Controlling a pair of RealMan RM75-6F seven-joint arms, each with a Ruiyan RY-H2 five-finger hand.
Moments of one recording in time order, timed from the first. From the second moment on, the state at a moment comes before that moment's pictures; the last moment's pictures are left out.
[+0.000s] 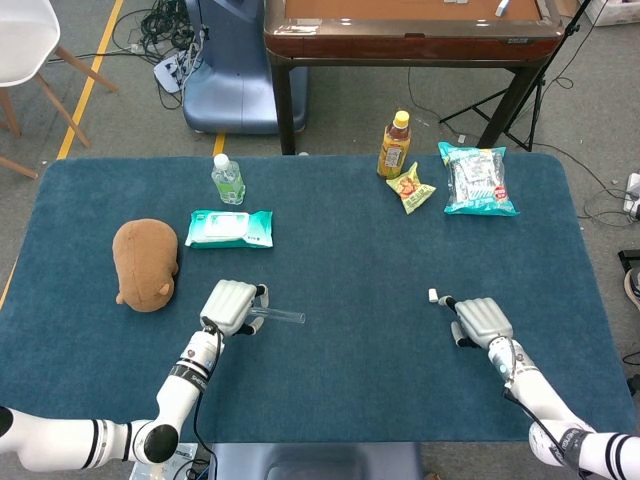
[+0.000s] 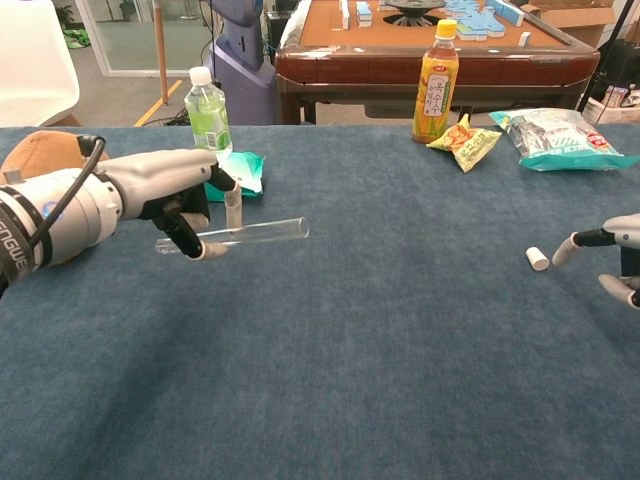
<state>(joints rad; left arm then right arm) -0.83 -1.58 -0.17 -1.72 0.80 1.13 0.60 0.56 -1.27 0.04 -1.59 -0.94 0.79 -0.42</state>
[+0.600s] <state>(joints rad) -0.82 -1.58 -0.16 -1.70 0.81 1.12 0.59 0.61 -1.32 0.04 -1.55 -0.89 0.81 -0.43</state>
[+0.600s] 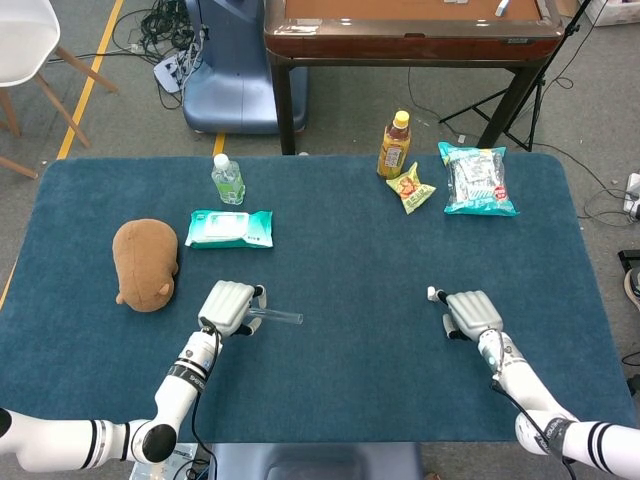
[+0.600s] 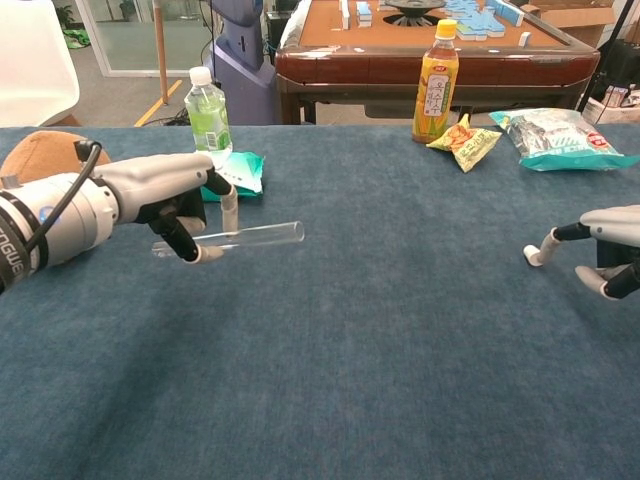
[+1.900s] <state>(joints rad) -0.80 -1.57 -0.17 -1.70 0.82 1.11 0.58 0.61 -1.37 0.11 -1.49 -0.94 1.00 -0.43</state>
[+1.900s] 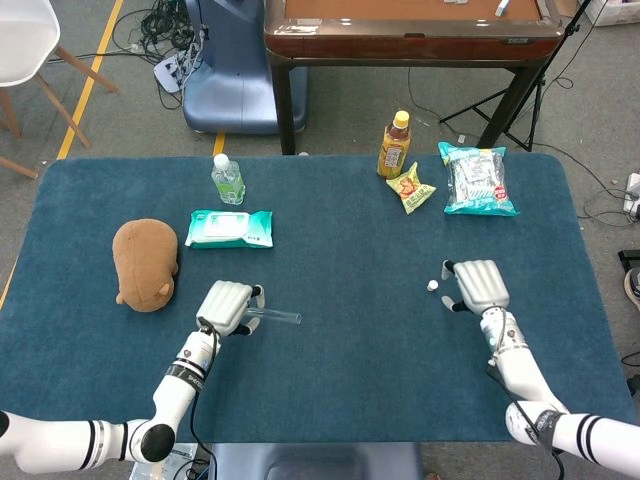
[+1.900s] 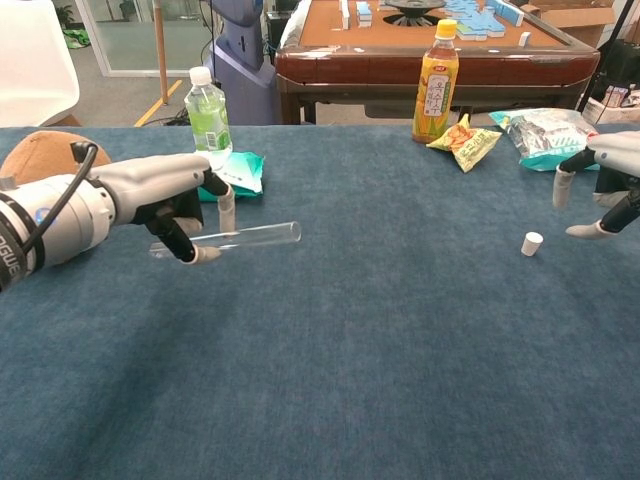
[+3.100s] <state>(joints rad) -0.81 -1.59 -0.17 -1.68 0.81 1.10 0.59 0.70 -1.55 0.15 -1.22 -0.79 0.88 -0.51</state>
